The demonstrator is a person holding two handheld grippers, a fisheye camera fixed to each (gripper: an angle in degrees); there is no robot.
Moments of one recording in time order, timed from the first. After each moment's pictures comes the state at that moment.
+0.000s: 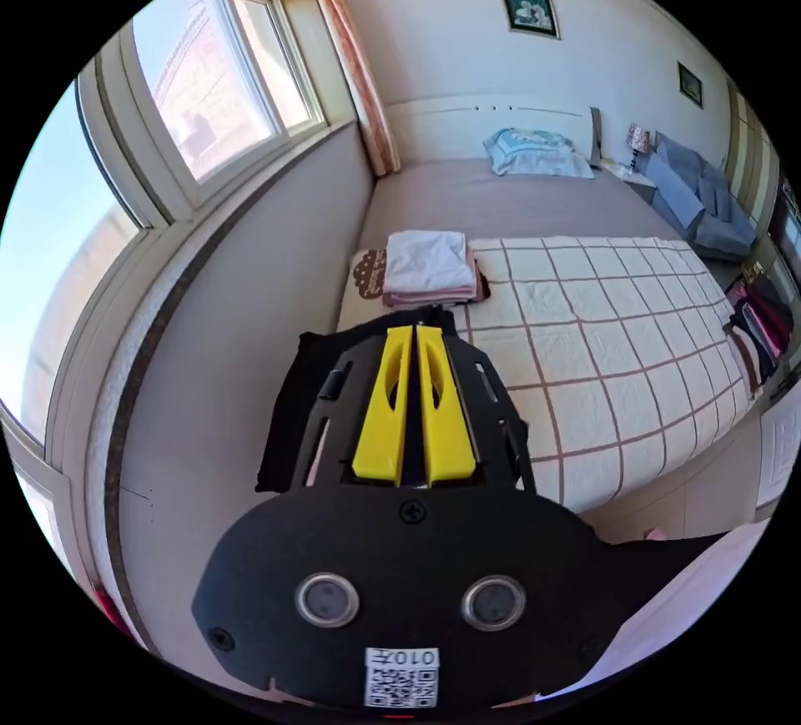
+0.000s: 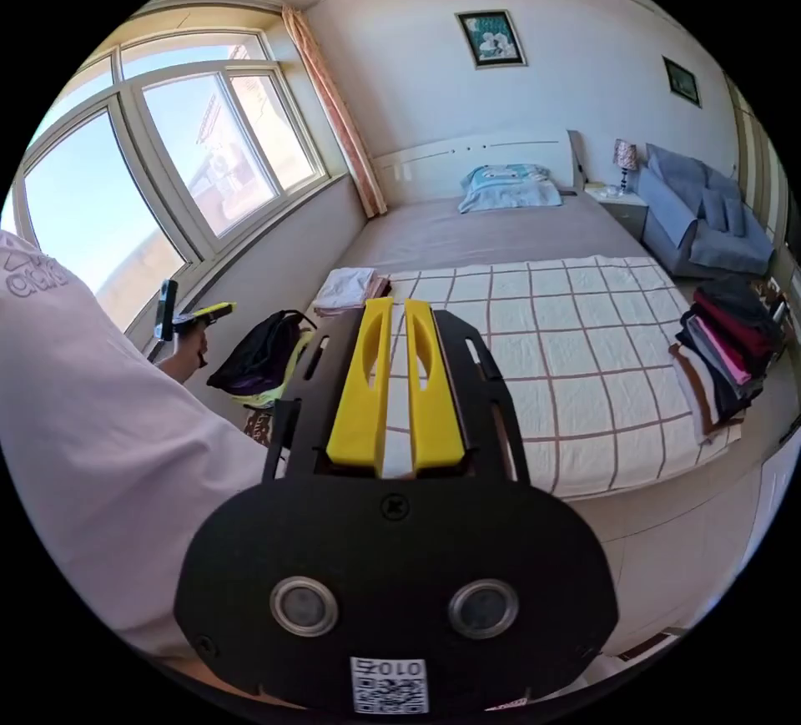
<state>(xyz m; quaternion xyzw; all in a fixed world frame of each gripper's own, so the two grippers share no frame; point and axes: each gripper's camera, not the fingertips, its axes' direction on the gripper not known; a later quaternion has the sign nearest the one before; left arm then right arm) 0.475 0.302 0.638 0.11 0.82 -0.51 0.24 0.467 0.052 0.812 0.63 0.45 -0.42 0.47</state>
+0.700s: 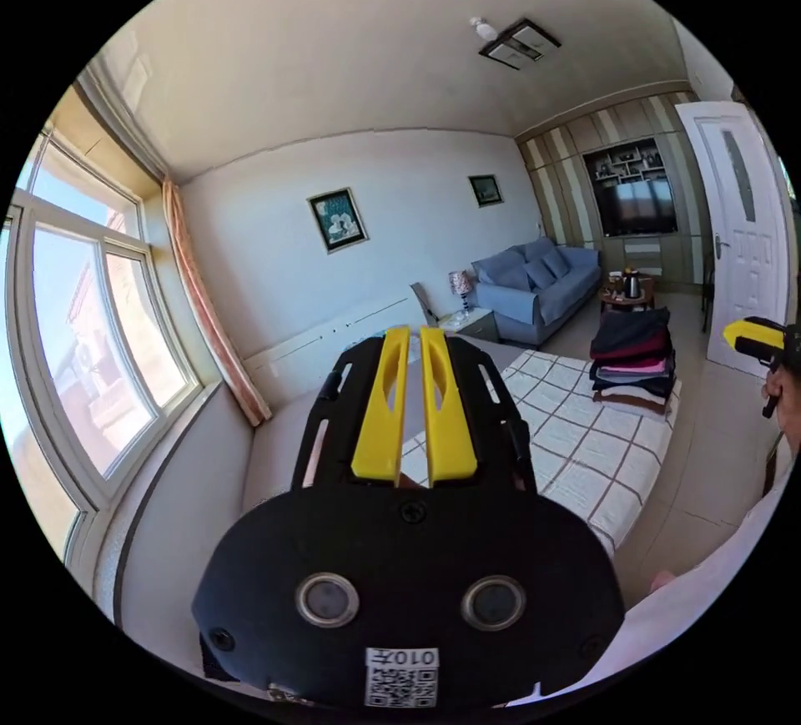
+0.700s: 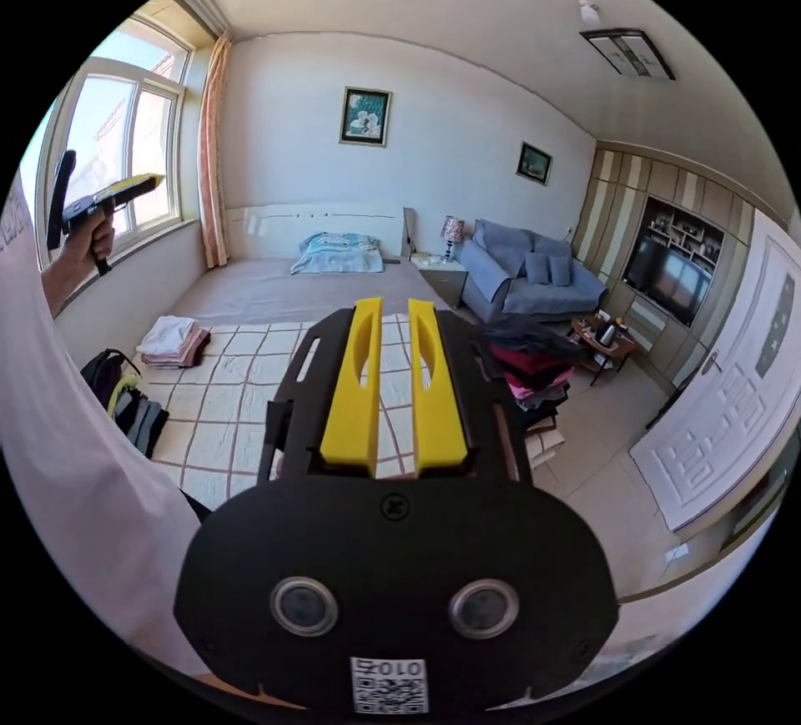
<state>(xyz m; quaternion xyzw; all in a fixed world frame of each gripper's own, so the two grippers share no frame) 0.054 0.459 0.719 0.42 0.60 -0.67 0.13 0.607 0.239 0.699 0.78 0.49 -0.27 0.26</state>
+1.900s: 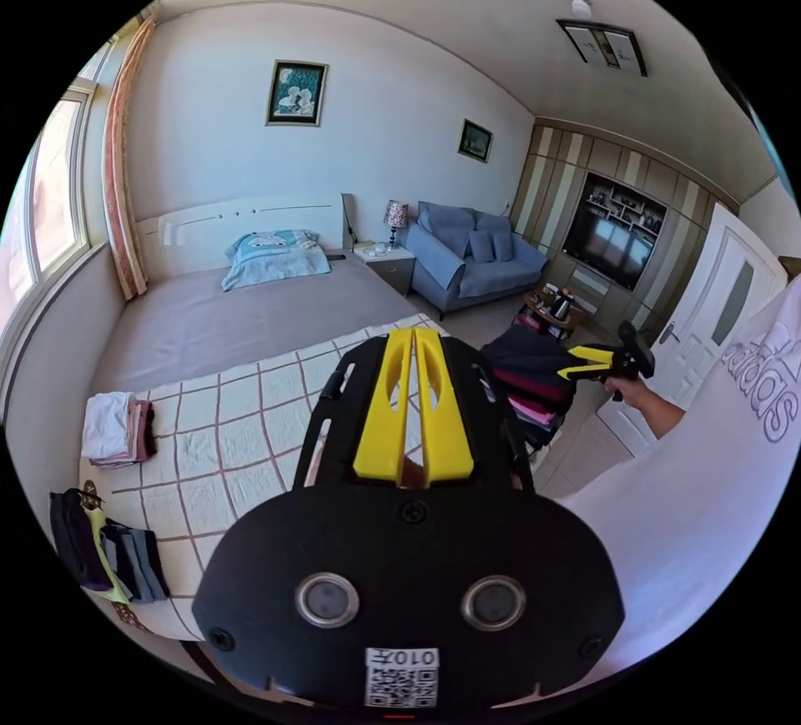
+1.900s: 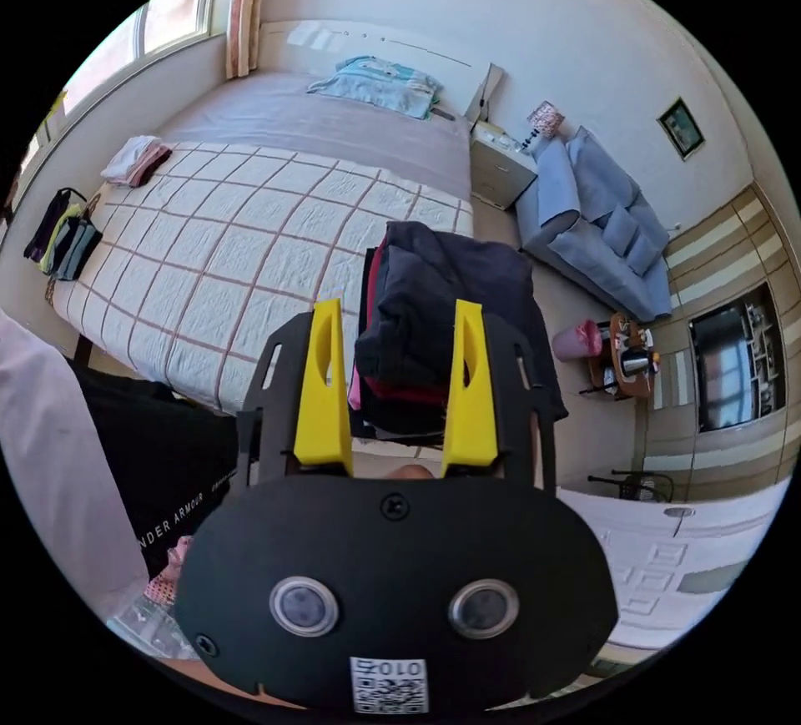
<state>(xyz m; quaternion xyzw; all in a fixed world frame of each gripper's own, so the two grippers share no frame) -0.206 0.378 0.707 0.36 0.77 -0.53 -0.01 0.565 0.239 0.119 0.50 0.72 -0.22 0.42</state>
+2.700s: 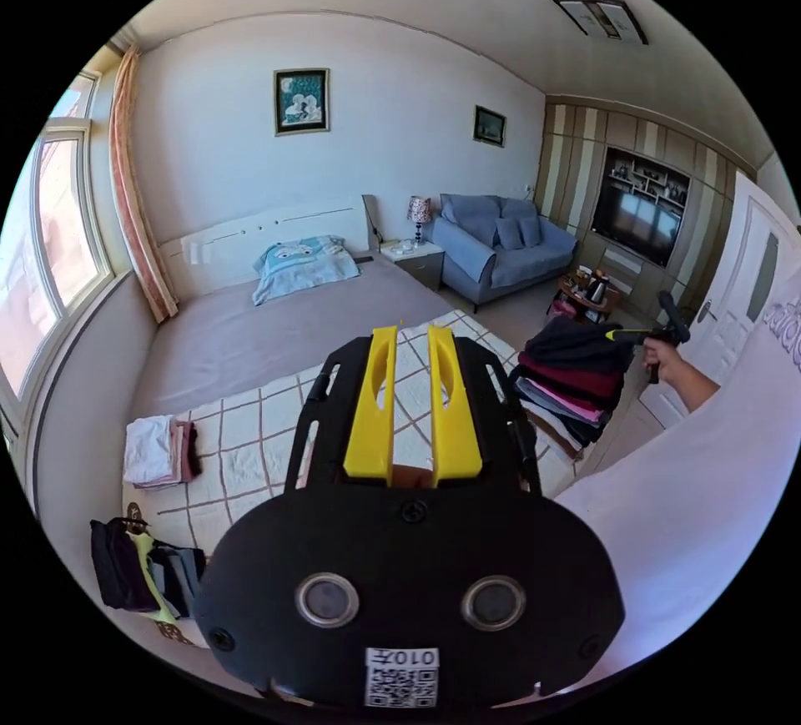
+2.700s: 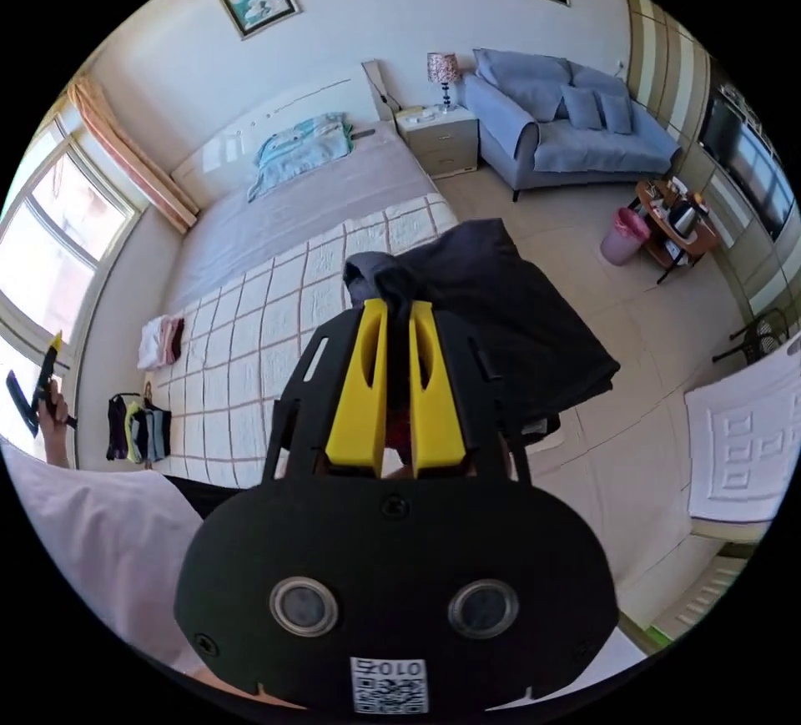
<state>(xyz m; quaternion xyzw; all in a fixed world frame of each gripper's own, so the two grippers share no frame) -0.241 0.359 0.769 0.36 0.75 -0.54 0.08 0.544 0.354 -0.058 0.68 0.45 -0.22 0.53</state>
